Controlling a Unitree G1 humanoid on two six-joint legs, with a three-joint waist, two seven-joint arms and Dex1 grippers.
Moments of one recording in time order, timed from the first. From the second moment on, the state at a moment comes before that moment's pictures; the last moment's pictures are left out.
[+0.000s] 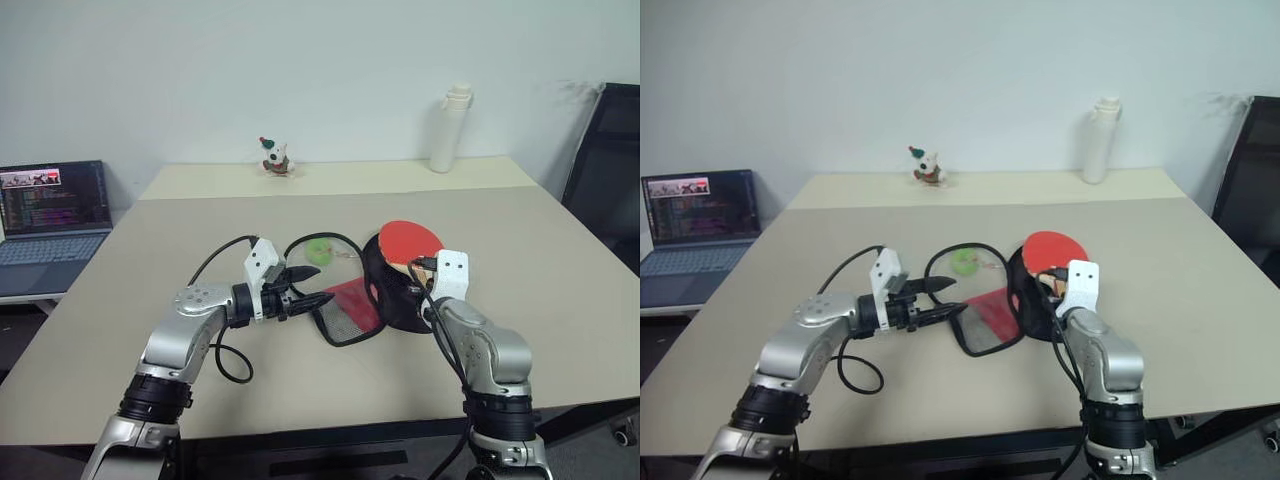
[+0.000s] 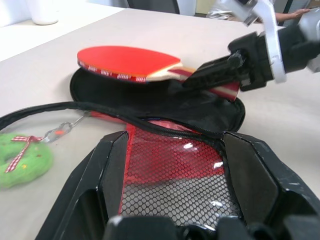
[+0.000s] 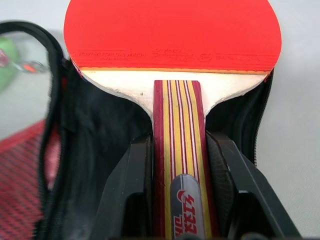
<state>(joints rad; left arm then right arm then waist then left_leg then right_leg) -0.54 0.55 -0.05 0.07 -0.37 0.36 -0.99 -0.54 0.03 -0.14 -0.16 0.19 1.01 -0.17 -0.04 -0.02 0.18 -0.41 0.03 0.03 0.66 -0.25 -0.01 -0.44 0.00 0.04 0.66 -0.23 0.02</state>
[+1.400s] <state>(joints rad) -0.52 0.55 -0.04 0.05 -0.37 0.36 -0.99 -0.48 0.07 -0.07 -0.14 0.11 0.90 -0.14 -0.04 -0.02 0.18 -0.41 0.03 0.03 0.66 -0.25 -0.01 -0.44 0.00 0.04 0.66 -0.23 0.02</state>
